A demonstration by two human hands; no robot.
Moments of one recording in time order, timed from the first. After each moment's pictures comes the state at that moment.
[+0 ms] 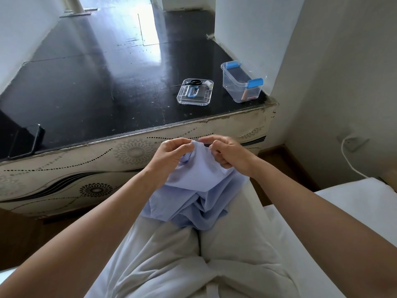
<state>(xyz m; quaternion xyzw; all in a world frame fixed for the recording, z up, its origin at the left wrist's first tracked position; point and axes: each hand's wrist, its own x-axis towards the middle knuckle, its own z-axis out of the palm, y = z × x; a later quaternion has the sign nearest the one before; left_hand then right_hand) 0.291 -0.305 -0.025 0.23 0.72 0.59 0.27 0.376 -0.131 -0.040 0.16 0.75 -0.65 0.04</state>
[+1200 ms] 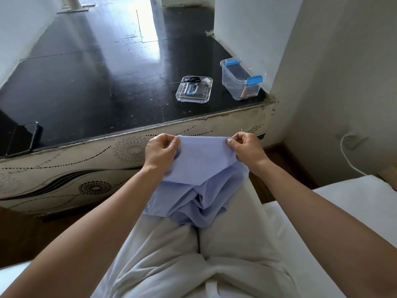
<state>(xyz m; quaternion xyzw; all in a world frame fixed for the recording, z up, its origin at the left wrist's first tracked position) 0.273 -0.301 -0.048 0.12 0.82 0.55 0.11 0.391 -0.109 -0.057 0.30 0.77 -0.54 -0.13</state>
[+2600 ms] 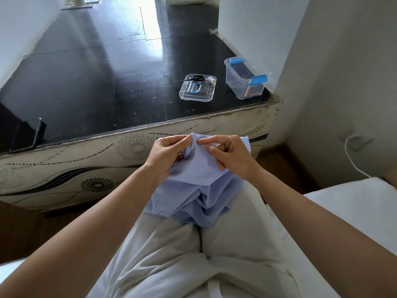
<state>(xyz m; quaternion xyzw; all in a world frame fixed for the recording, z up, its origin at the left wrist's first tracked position) 0.288 -0.307 -0.030 0.09 0.64 0.69 0.31 0.389 -0.149 -0.045 0.05 0.80 -0.58 -0.14</state>
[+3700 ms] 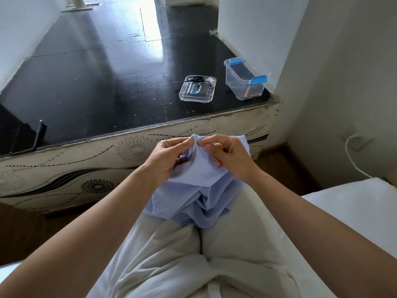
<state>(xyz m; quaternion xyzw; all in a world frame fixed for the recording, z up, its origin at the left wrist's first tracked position) 0.291 -0.307 -0.020 0.08 0.61 0.69 0.38 0.383 -0.147 -0.056 0.05 0.78 -0.60 -0.16</state>
